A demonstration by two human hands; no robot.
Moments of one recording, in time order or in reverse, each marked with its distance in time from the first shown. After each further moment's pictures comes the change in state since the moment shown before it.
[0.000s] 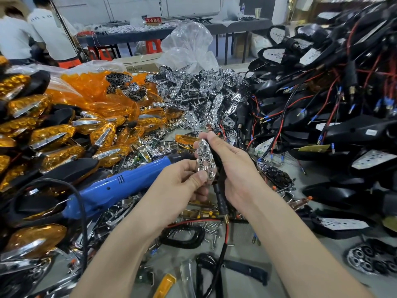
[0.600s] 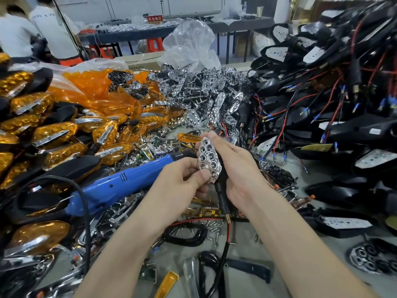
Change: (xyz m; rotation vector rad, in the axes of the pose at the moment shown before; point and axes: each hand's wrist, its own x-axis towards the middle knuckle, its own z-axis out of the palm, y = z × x) left_hand -0.004 0.007 0.002 0.106 0.071 0.016; right_hand 0.001 0.002 0.004 -0.032 0.028 -0.014
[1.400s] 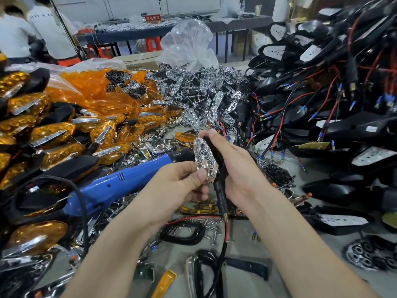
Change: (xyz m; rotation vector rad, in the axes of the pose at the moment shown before) left_hand -0.004 0.004 -0.005 -0.238 -0.163 -0.085; right_hand -0.007 -0.006 -0.006 0.020 -0.053 0.056
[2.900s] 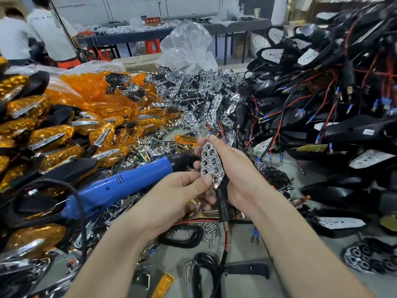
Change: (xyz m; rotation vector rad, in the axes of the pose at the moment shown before) left_hand -0.003 0.001 0.006 -0.147 -0.102 -0.110; right_hand 0.001 -0.003 0.000 -0.042 -0.010 0.013
